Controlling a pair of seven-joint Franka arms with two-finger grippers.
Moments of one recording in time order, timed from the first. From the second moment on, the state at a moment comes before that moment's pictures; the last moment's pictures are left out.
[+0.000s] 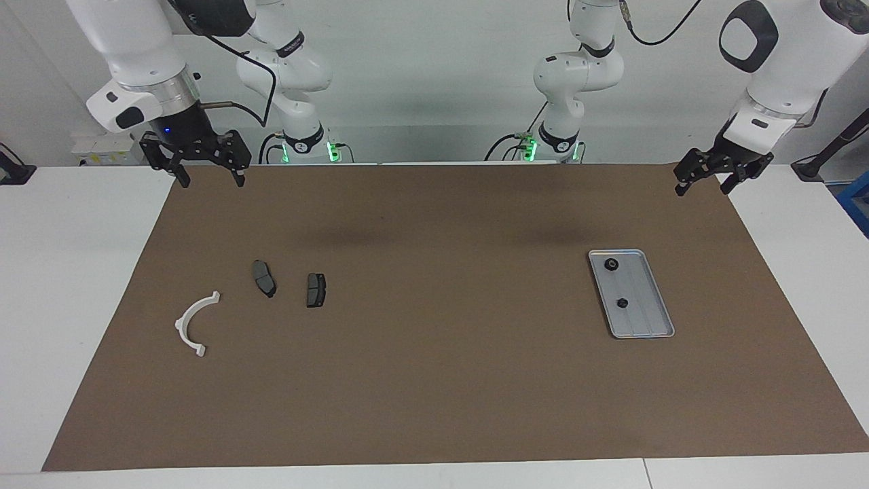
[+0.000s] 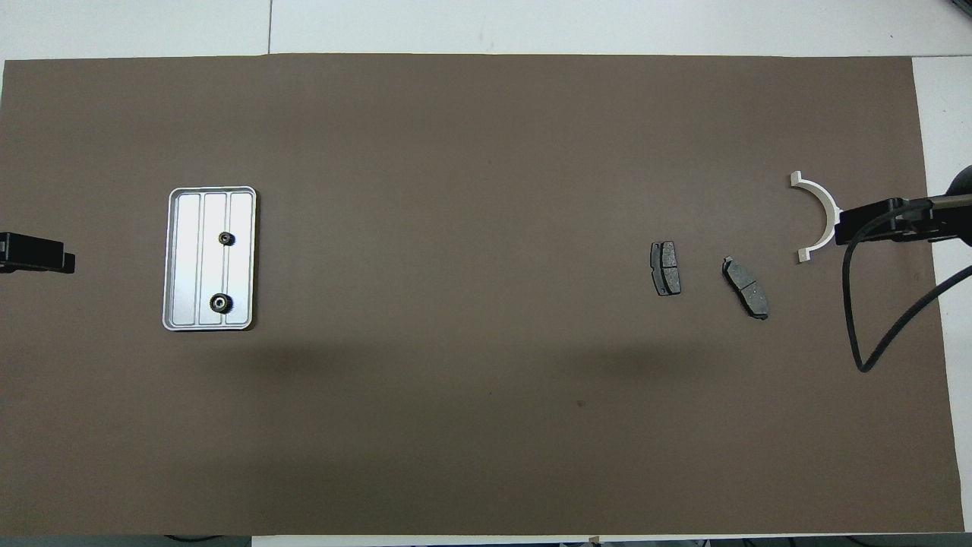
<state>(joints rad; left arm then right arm) 0.09 -0.09 0.01 -1.82 -0.01 1.75 0.14 -0.07 -0.06 0.07 -1.63 -0.01 1.60 0.01</state>
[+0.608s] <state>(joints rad) 0.07 0.03 -0.01 -2.06 -0.01 2.07 0.13 -0.07 -0.06 0.07 -1.63 -0.01 1.60 0.01</state>
